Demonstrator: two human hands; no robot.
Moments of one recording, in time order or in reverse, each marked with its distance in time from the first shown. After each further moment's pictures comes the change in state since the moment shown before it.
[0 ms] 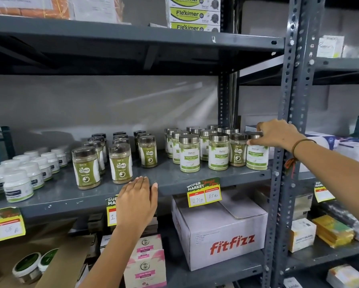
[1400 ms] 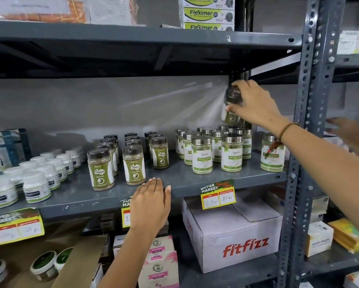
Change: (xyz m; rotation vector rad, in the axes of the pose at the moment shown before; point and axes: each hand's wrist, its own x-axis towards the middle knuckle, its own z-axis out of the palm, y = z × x) left_hand 0.002 -0.003 -0.004 0.009 -0.037 0.024; right_hand 0.008 -0.090 -0.066 0.450 0.495 -0.249
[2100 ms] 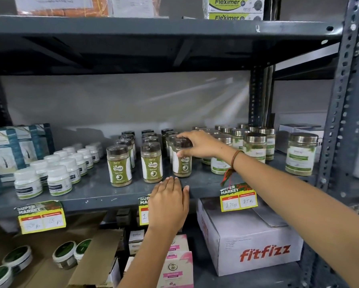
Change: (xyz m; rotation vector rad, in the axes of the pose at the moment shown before) left_hand 0.000 0.000 0.006 -0.019 0.002 -0.021; right_hand -0.017 -0.130 0.117 0.284 -0.592 -0.276
